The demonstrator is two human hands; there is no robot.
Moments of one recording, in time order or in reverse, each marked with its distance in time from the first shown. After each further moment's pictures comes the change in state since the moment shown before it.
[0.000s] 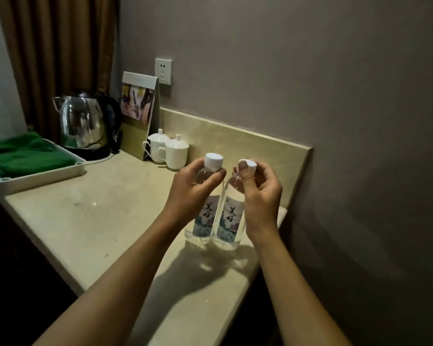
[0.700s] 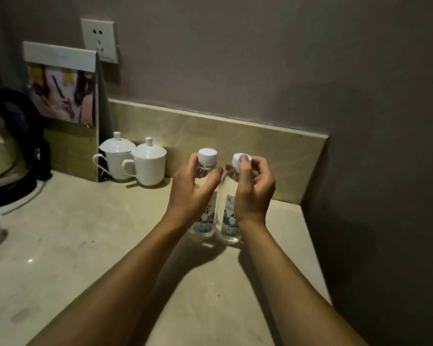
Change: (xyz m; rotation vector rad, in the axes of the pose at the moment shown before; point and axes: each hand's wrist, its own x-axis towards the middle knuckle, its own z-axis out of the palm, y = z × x) left_hand 0.120 -0.134 -0.033 -0.076 -0.177 0.114; right_hand 0.082 0.106 0.106 -0.350 0.453 -0.170
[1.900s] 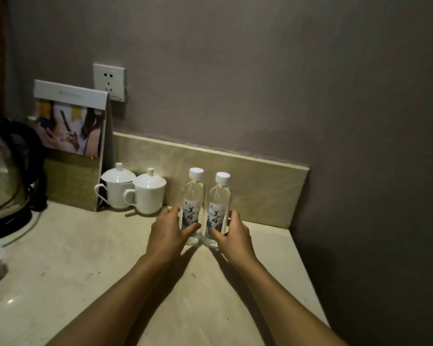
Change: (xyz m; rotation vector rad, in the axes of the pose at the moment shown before) left_hand -0.009 -0.064 -0.033 0.452 -0.098 -0.314; right_hand -0.022 0.034 -0.003 -0.672 -0.465 0.254
